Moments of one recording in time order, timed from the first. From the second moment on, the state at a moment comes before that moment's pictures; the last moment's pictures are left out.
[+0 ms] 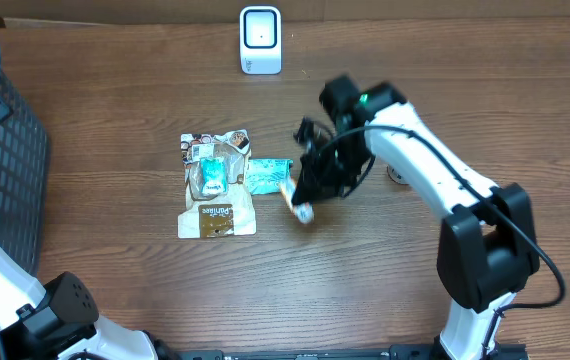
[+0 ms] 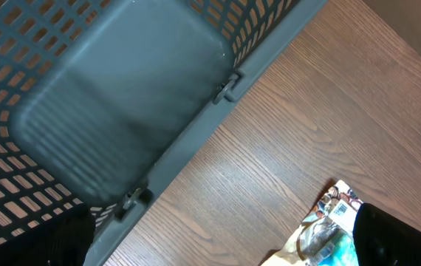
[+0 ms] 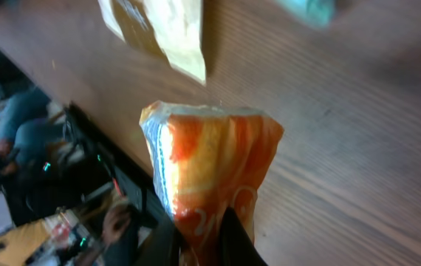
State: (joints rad) left arm 0.56 1.79 2.36 -1.63 -0.03 -0.23; right arm 0.46 1.98 1.55 -1.23 -0.70 0.07
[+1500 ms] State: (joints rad) left arm 0.56 1.79 2.36 -1.63 -0.03 -0.23; right arm 0.72 1.98 1.59 -1.29 0.09 0.29
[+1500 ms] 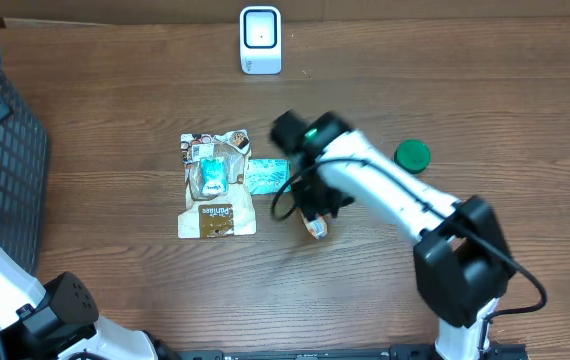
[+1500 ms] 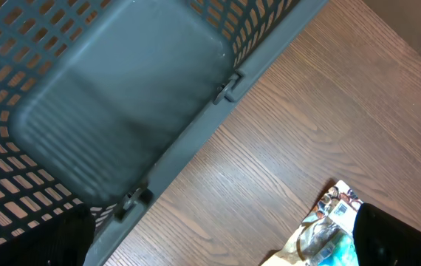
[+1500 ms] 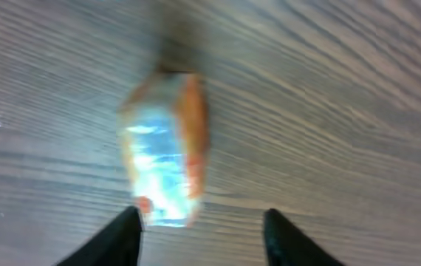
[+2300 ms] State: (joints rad) left arm 0.56 1.79 2.36 -1.63 -0.03 -0.23; right arm 0.86 1.98 1.41 -1.05 0.32 0.32
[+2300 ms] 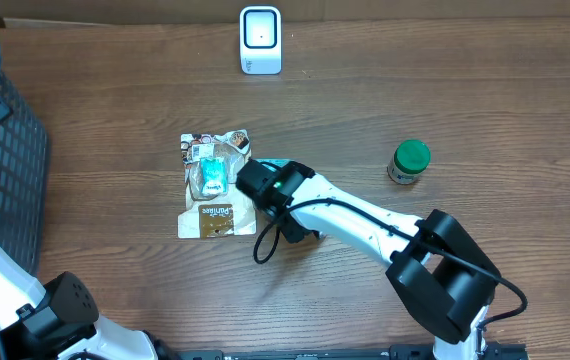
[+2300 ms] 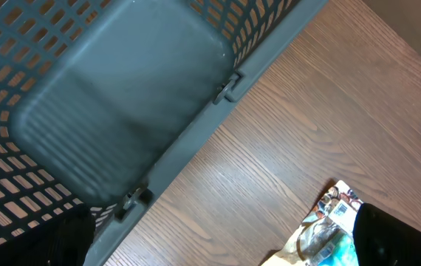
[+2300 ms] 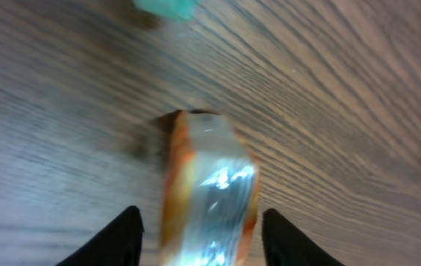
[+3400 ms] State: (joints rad) left arm 0.56 1.79 2.36 -1.63 -0.03 -0.23; right arm 0.43 1.89 1.32 -0.99 -0.61 0.19
